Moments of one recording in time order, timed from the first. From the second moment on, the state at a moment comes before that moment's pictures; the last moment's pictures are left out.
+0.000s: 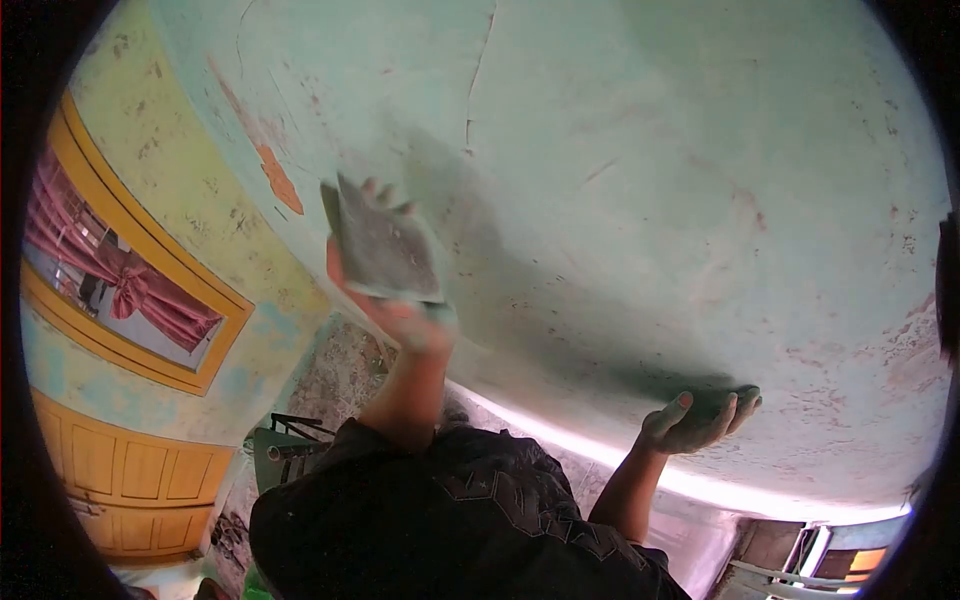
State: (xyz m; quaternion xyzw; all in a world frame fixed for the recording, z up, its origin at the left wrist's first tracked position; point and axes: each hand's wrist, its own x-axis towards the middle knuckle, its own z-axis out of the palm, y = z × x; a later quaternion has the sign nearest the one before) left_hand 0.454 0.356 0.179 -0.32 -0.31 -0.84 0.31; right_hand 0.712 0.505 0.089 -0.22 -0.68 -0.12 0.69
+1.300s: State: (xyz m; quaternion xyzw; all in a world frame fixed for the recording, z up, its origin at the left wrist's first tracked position) left_hand 0.430 0.385 0.175 -0.50 -0.49 -0.49 0.53; right_hand 0.706 0.489 0.097 -0.18 -0.67 -0.03 0.72
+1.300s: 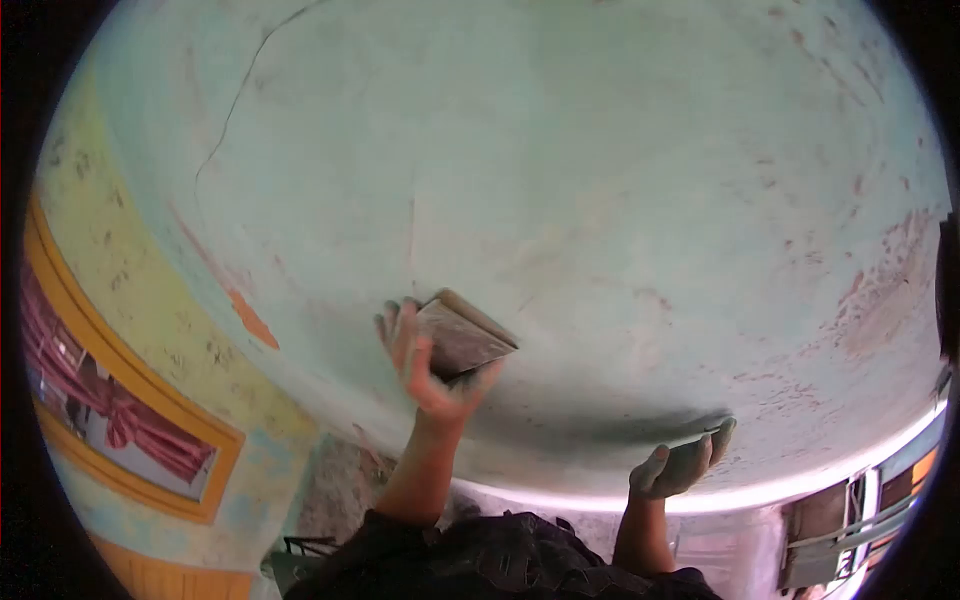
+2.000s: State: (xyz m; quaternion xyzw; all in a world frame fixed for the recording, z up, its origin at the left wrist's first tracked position) left_hand 0.447 0.385 0.142 -0.46 -0.57 -0.44 0.53; right_hand 0.713 0.500 0.133 -0.22 -0.69 -0.12 0.68
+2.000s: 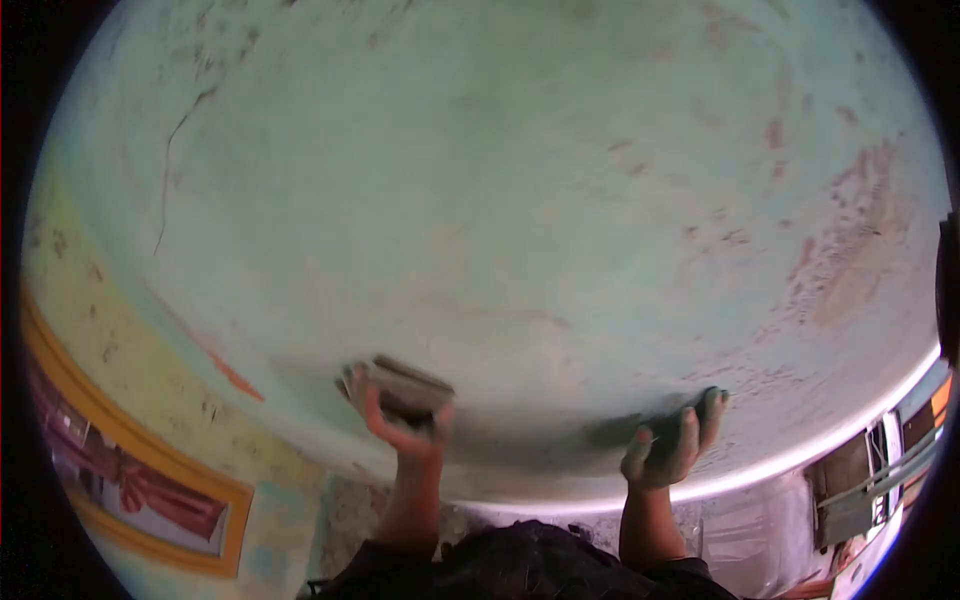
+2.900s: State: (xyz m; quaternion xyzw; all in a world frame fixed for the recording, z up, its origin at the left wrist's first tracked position) left_hand 0.448 0.396 0.161 -0.41 -0.55 -0.54 0.49; right_hand 0.717 0.522 0.114 -0.14 -0.65 -0.16 0.73
